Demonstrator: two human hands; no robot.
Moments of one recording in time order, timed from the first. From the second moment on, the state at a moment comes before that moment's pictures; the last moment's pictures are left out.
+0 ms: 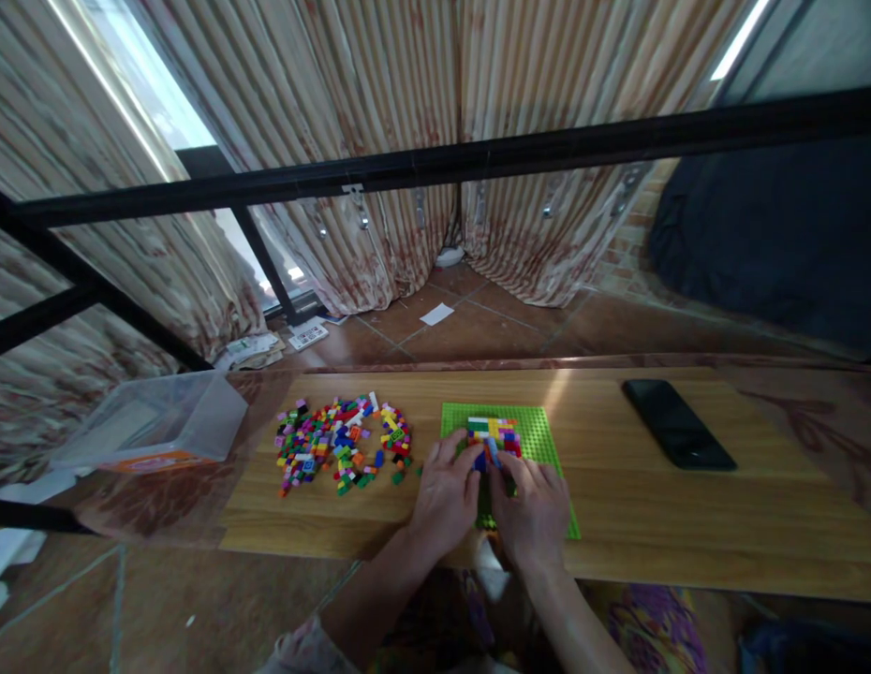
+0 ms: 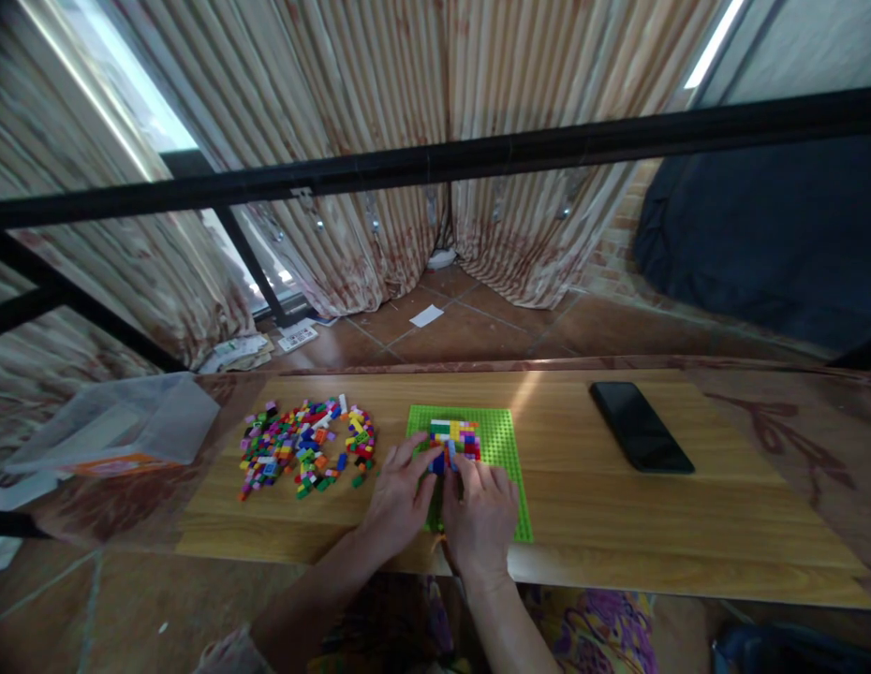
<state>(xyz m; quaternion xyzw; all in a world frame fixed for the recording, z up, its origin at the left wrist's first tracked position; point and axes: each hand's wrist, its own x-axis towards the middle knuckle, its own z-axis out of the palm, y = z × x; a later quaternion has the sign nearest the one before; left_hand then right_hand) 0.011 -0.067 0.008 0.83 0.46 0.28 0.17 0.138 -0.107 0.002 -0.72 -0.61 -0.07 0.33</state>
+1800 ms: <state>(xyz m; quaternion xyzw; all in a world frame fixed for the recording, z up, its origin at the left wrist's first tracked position) 0.015 -0.085 0.009 0.84 0.44 0.22 0.21 0.161 -0.080 0.005 -0.72 -0.53 0.14 0.44</state>
